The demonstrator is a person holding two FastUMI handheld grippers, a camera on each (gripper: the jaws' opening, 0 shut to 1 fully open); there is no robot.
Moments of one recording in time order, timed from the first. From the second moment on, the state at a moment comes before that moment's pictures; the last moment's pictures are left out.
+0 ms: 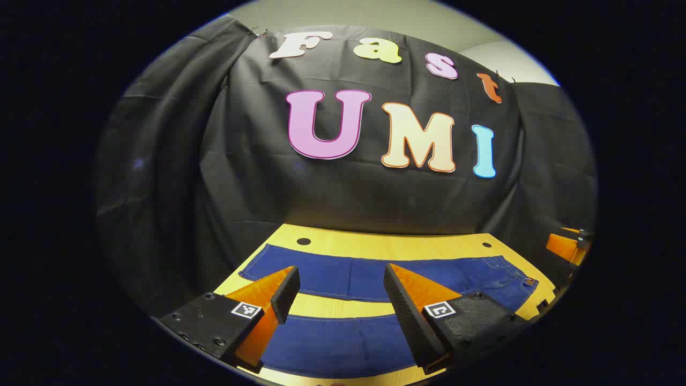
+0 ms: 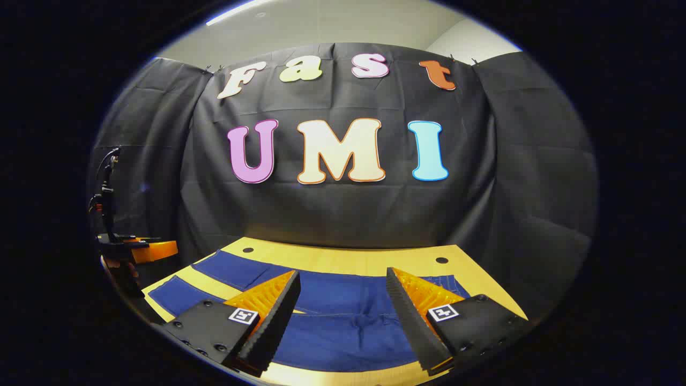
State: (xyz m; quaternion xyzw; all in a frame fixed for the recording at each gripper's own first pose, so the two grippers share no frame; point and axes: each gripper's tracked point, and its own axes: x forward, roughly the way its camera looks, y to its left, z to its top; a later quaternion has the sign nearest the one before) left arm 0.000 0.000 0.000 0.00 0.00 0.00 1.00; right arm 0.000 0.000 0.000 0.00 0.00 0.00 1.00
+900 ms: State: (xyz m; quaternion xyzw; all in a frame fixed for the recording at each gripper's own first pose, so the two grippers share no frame) left arm -0.017 0.071 -0.074 0.02 0.12 -0.04 0.99; right arm -0.029 -0.008 -0.033 -0.03 0.05 0.01 1.00
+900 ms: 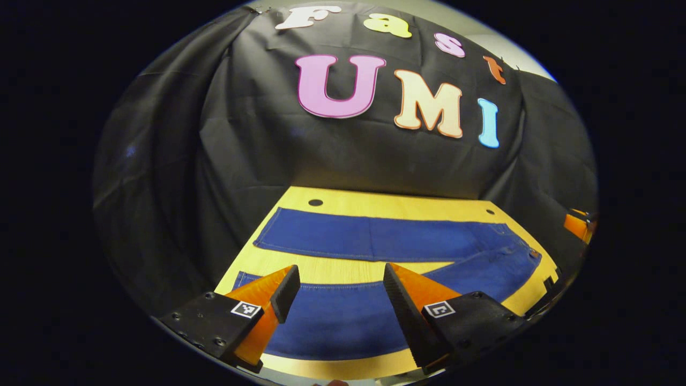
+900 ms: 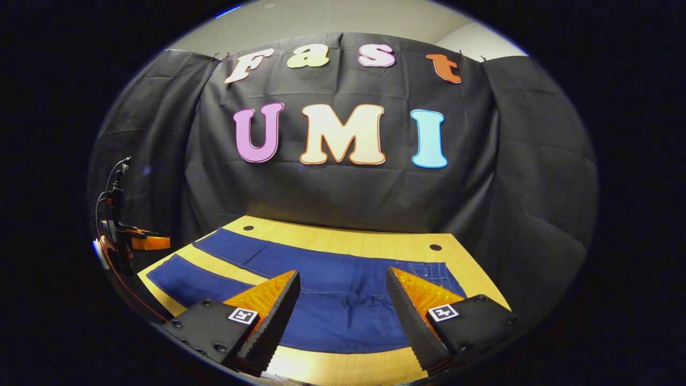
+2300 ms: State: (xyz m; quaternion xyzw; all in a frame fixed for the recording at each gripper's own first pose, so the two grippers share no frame) left arm -0.094 0.125 -0.248 0.35 0.52 -0.27 0.73; right arm -0.009 0.010 -0.091 -0.05 0.14 0.06 0.99
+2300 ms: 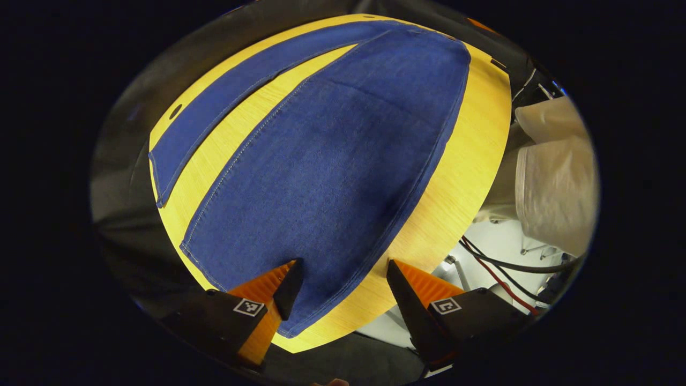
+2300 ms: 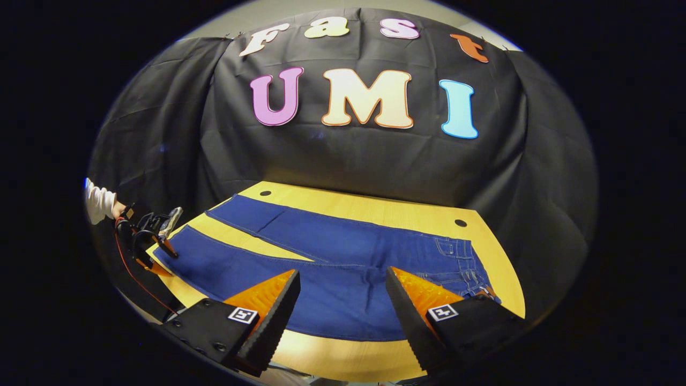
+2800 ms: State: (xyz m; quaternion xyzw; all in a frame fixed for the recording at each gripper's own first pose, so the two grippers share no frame) left arm -0.093 0.121 -0.251 0.36 0.53 -0.29 0.71; right arm 0.003 0.013 -0.100 -0.04 0.16 0.07 0.98
